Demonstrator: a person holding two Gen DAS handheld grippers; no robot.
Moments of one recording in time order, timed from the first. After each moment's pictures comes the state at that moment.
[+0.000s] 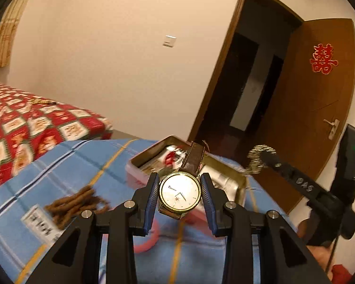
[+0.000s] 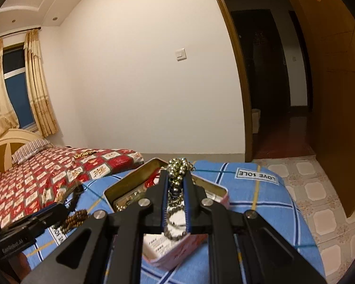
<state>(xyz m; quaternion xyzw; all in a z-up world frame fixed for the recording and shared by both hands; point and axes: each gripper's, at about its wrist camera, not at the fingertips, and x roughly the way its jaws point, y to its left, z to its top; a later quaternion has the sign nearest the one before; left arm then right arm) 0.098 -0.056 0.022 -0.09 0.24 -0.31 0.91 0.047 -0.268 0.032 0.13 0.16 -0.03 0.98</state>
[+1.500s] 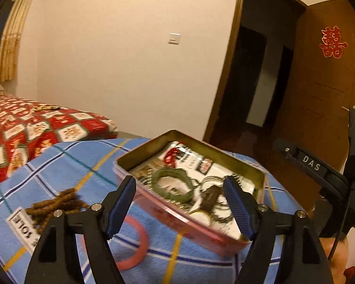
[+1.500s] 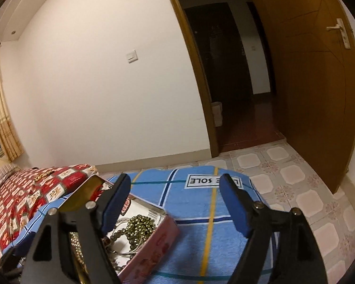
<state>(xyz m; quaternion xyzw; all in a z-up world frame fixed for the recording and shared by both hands) 0.105 -0.101 0.000 -0.04 0.24 -0.25 0.94 0.066 -0.336 0.016 0.18 0.17 -0.16 0.96</state>
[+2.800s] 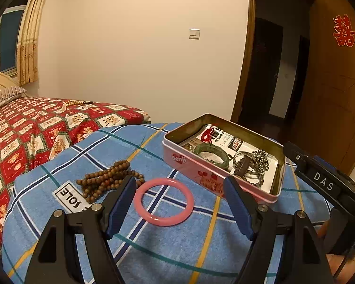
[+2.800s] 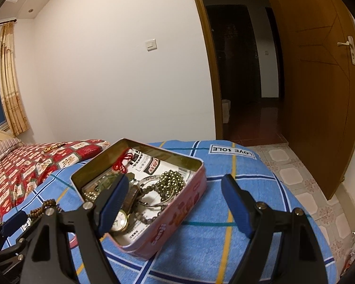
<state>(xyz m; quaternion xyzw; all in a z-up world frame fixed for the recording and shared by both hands) 0.068 -0.060 -0.008 -0.01 0.25 -0.18 0.95 0.033 -0.269 0.003 0.12 0.19 -0.13 0.96</state>
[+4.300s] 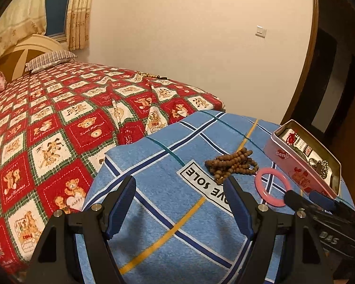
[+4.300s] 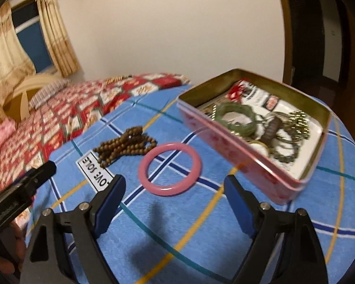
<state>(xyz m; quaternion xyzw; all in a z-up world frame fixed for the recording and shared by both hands) 0.085 0.084 -0.015 -0.06 0.32 -0.04 0.95 0.074 -0.137 -0.030 0.08 0.35 0.06 0.93</state>
